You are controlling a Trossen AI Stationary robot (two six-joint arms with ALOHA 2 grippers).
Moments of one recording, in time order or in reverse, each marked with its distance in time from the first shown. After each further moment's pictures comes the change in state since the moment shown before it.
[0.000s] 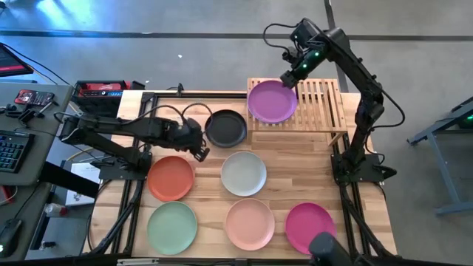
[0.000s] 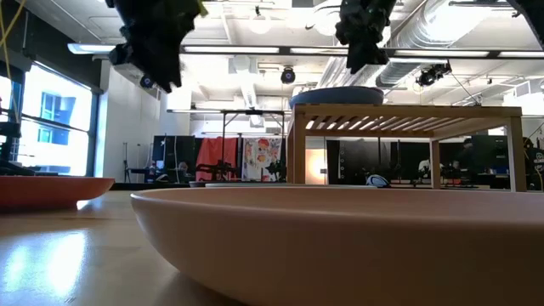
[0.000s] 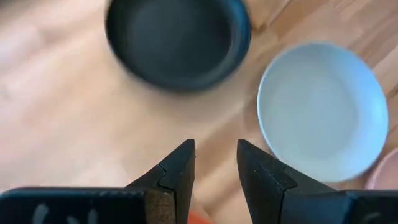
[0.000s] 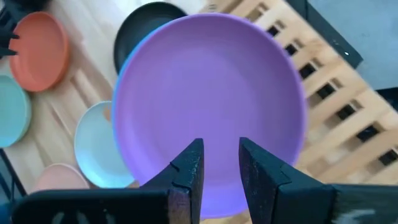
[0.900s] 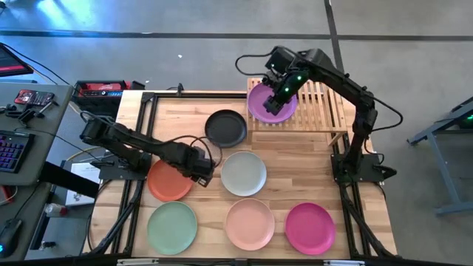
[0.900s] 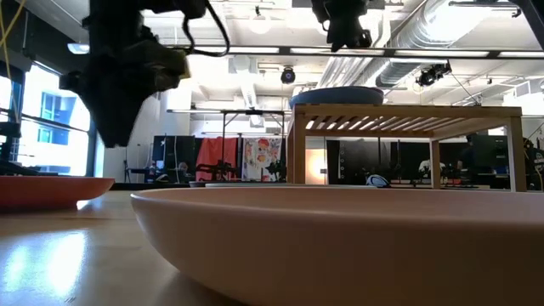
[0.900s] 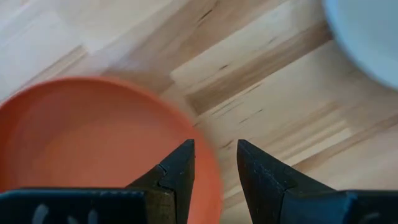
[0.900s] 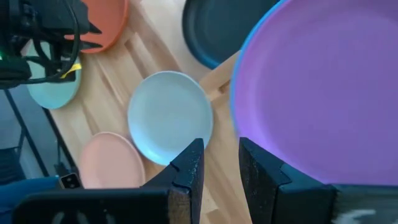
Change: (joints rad) left arm -0.186 0.279 -0.042 -0.056 0.231 -0.342; right arm 0.348 -0.001 0.000 0.010 0.016 0.236
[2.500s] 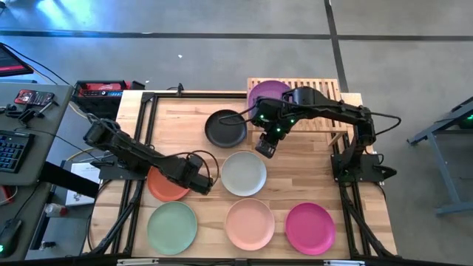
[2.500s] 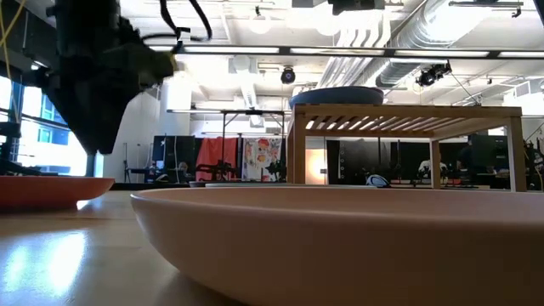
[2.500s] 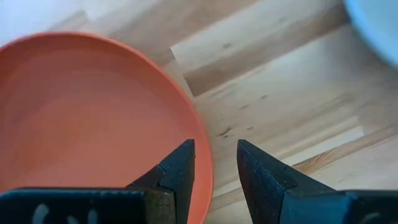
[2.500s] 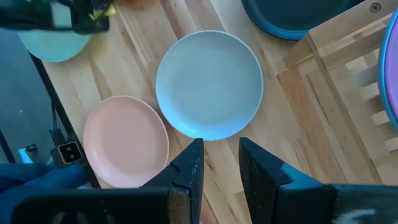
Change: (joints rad) left arm -0.159 0.069 0.001 0.021 -0.098 -0.233; right arm 0.424 0.000 0.000 0.001 0.212 0.255
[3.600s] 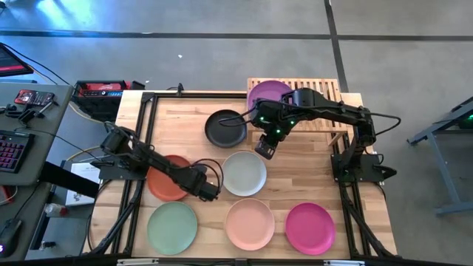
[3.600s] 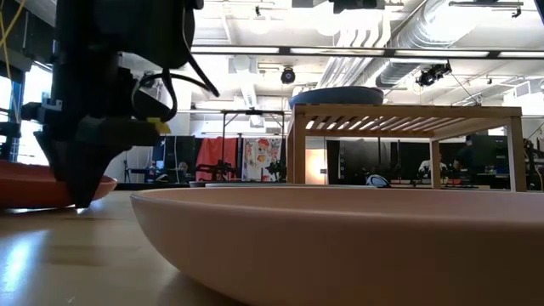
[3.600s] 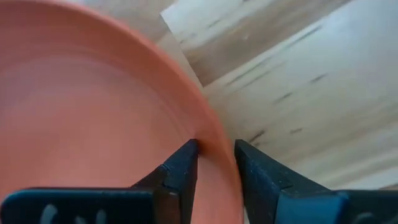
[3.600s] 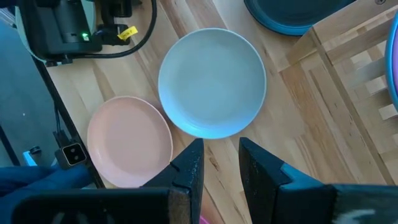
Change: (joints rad) left arm -0.011 0.198 0.000 0.025 0.035 0.078; right arm 0.016 0.001 0.000 -0.001 0.001 0.037
